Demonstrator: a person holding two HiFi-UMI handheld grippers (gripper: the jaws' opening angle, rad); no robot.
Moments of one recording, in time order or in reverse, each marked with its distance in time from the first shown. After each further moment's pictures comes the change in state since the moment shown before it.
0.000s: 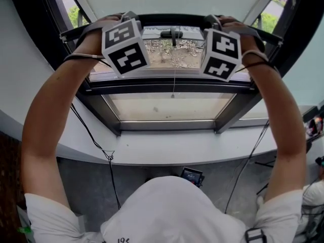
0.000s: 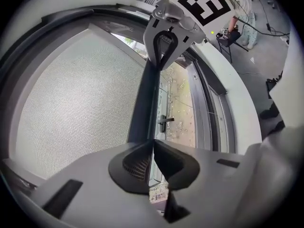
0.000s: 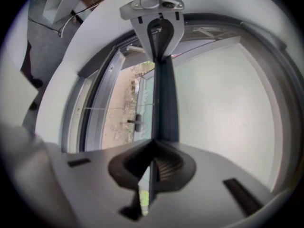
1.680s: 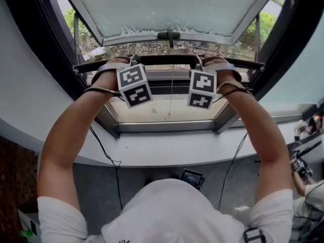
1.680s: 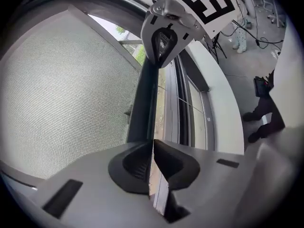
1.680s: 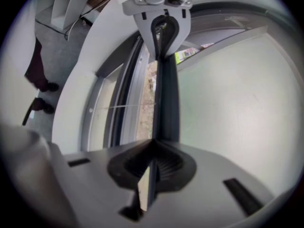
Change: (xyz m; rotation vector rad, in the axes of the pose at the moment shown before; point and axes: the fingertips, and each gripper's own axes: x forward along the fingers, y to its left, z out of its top) left arm 0.059 -0.136 -0.033 -0.015 0.060 -0.209; right arm 0.045 0.147 0.003 -0.009 0.021 0.218
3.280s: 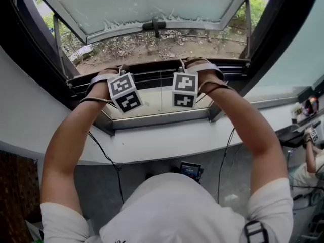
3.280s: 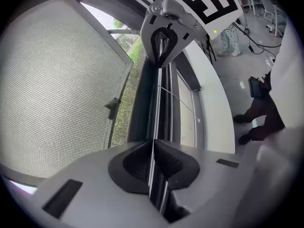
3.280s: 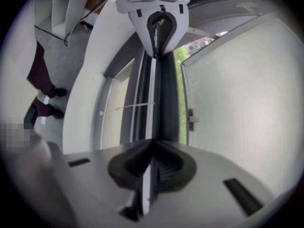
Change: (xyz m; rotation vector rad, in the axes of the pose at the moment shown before) left arm 0.044 -0.063 -0.016 -0.024 0.025 -0.116; right arm 0.039 0.067 0.003 0.021 0.026 0.127
